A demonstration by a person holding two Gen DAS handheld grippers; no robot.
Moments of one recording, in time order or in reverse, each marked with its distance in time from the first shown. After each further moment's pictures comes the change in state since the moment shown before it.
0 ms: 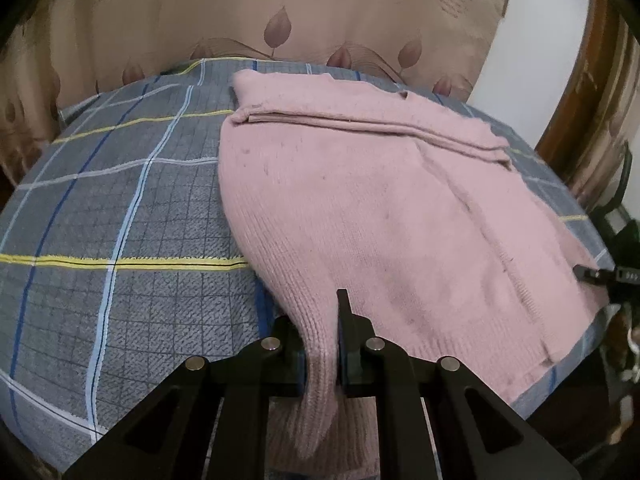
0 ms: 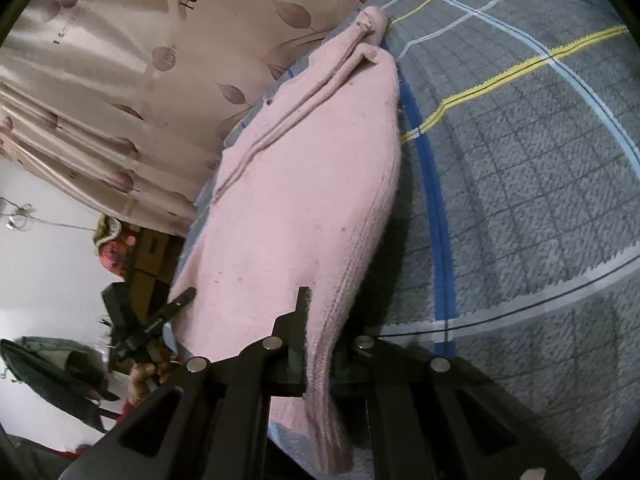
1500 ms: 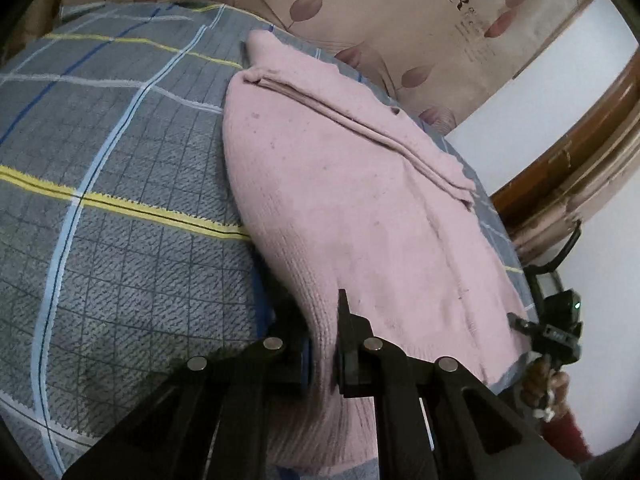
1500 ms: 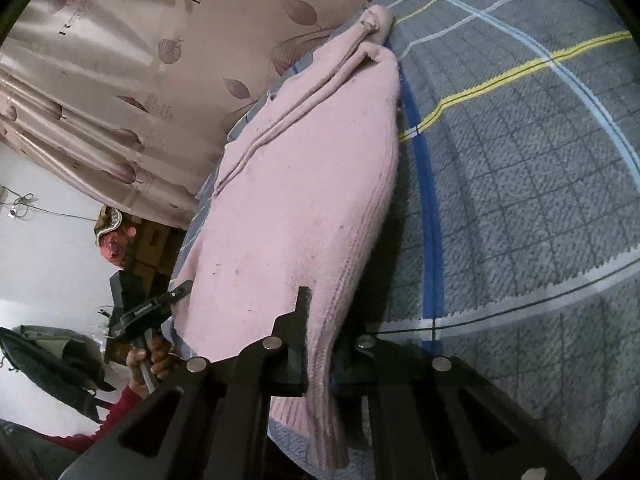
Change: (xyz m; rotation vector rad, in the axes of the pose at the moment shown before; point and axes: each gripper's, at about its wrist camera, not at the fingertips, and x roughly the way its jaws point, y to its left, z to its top) left arm 0.009 0.049 -0.005 -0.268 0.053 -0.303; right arm -0.006 -0.006 -0.007 -0.029 0.002 -0.012
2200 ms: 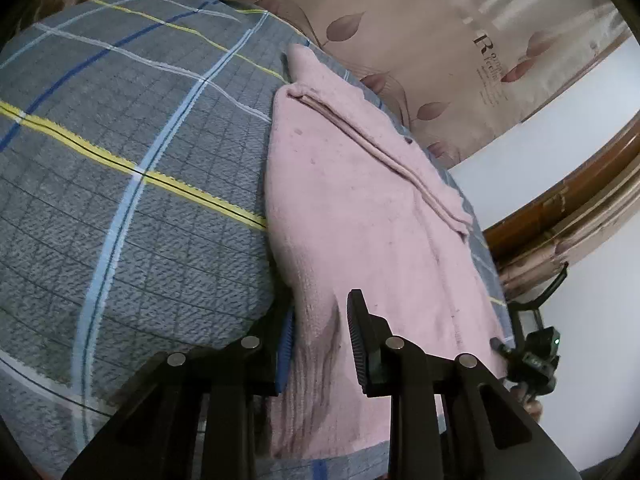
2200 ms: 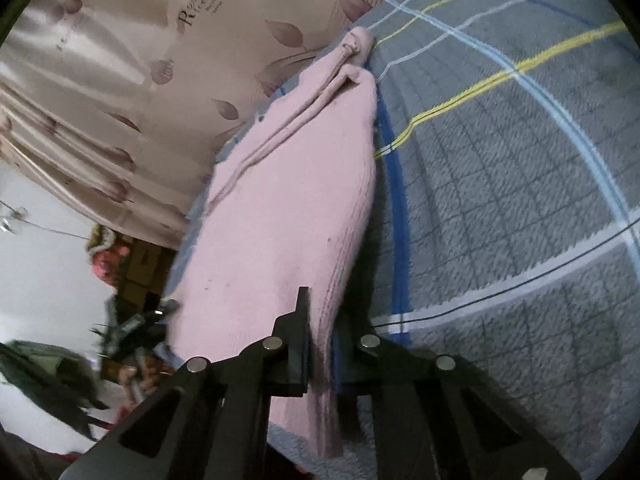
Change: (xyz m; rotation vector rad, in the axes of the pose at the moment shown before) left arm -0.023 0.030 -0.005 -0.113 -0.053 -0.016; right arm -0.018 -0.011 -0.001 0.044 -0.068 -0.005
